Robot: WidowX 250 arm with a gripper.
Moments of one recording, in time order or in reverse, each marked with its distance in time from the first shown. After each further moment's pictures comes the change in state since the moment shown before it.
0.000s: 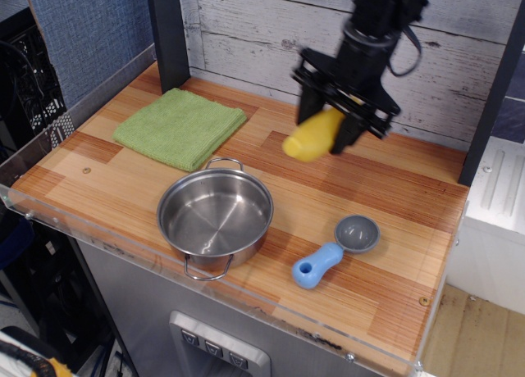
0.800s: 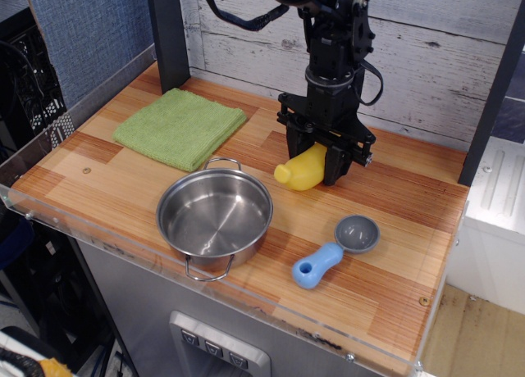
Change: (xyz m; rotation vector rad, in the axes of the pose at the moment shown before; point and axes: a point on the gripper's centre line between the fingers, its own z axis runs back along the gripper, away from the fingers) arm 0.005 -0.007 -0.060 -0.211 -0.032 0.021
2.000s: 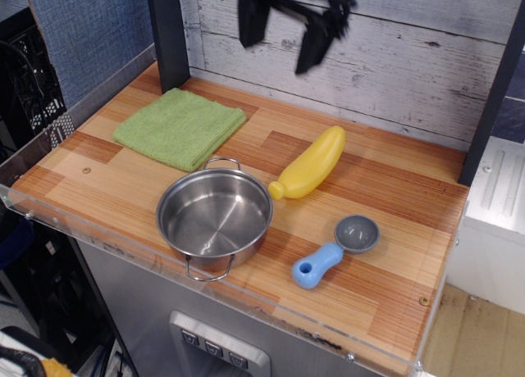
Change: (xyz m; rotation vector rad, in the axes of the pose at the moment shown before) arm -0.018 0.039 0.142 0.144 0.089 0.094
